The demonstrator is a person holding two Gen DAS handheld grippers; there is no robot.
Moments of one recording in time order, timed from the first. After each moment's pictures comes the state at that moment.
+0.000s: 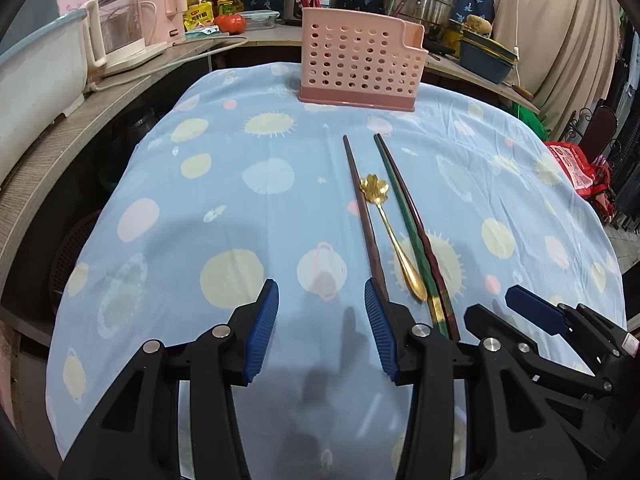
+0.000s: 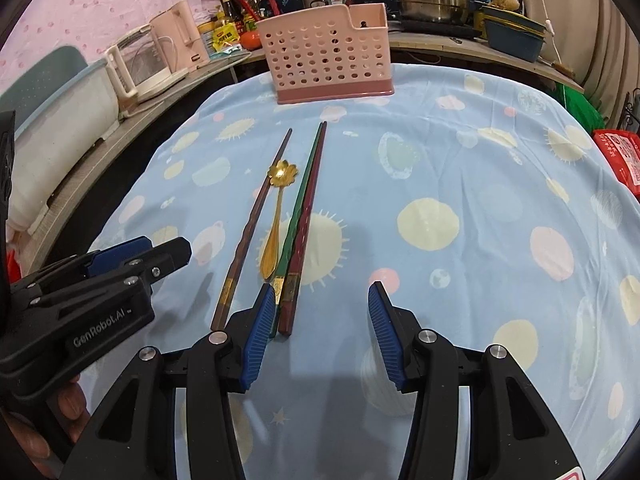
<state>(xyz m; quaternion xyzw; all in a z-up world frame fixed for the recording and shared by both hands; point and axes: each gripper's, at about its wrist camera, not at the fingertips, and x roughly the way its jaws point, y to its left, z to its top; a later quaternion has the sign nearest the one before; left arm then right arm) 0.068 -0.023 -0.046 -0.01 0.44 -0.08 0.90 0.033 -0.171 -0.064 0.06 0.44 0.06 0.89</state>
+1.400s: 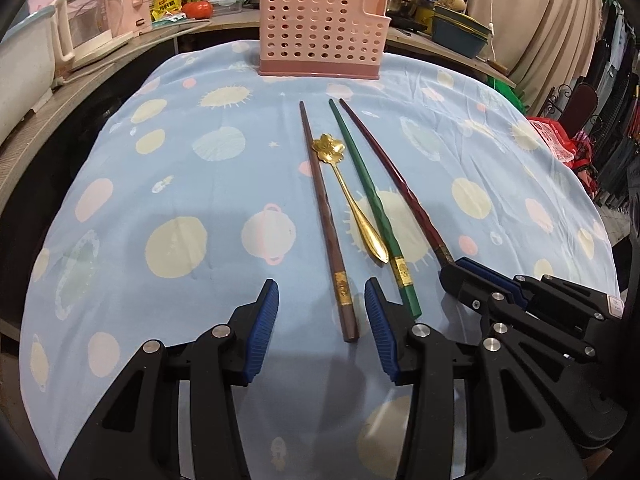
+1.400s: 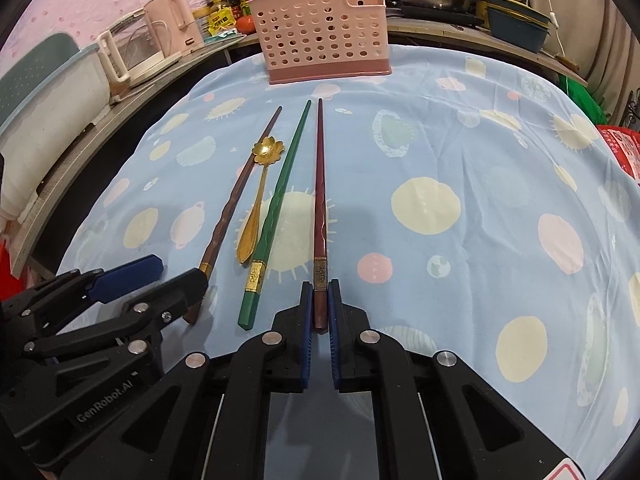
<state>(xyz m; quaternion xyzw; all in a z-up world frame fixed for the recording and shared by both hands) 0.061 -0.047 -0.067 0.00 0.46 -0.13 0.88 0.042 -0.178 -0.080 0.05 0.46 0.06 0.89</state>
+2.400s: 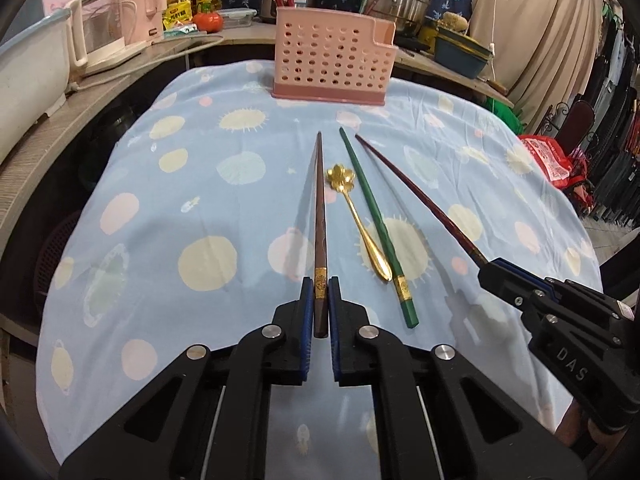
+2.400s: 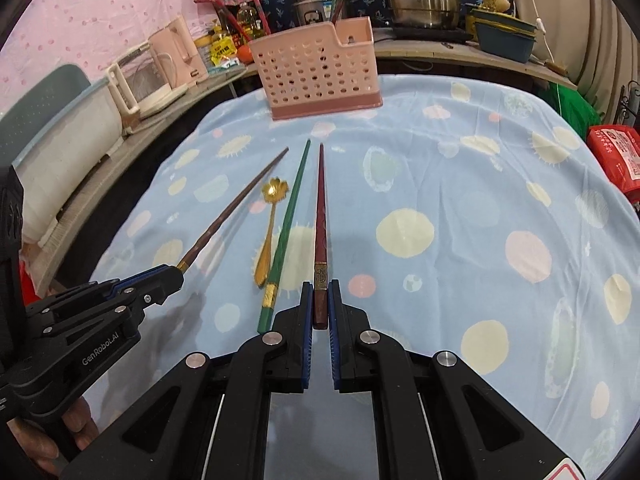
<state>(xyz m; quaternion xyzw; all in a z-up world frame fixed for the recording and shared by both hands) 0.054 -0.026 -0.034 -0.02 0.43 -0.13 0.89 0.025 -0.194 -0.040 0.08 0.42 0.07 0.90</state>
